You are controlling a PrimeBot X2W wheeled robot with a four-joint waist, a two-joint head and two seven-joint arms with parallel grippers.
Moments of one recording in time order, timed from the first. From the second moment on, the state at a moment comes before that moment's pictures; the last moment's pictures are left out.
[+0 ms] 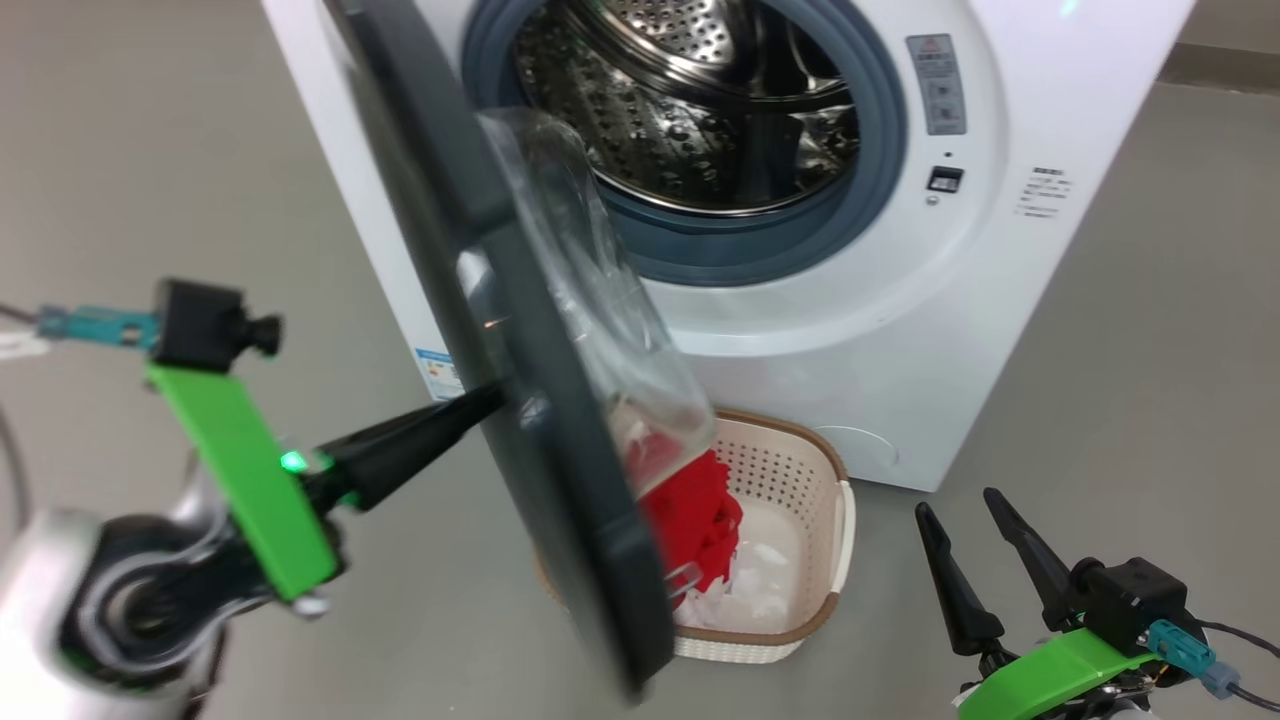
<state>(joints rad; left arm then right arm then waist) -0.52 0.46 -0.30 -0.03 -1.39 -0.12 0.67 -0.04 -0.11 0.13 0.29 0.38 0.12 -0.26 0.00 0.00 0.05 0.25</state>
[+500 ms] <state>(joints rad) -0.71 0.30 -0.46 0.11 -1.33 -0.12 0.41 -0.04 -0.10 0.11 0.28 0.38 0.12 -0.26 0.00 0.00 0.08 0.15</state>
